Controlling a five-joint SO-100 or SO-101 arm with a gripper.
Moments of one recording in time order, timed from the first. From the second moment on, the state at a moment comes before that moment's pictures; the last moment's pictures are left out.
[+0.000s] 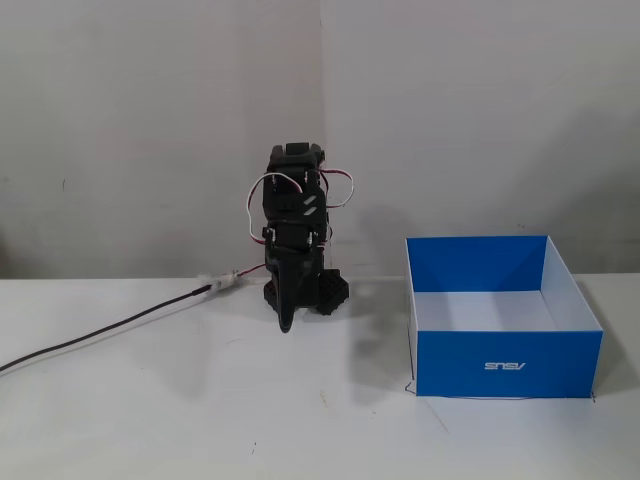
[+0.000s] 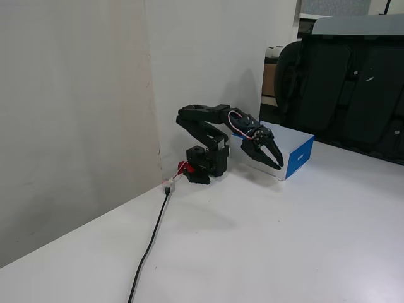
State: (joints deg) arm -2.7 153.7 155.4 49.1 -9.8
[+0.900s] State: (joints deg) arm -3.8 187.5 176.9 56.9 -8.8
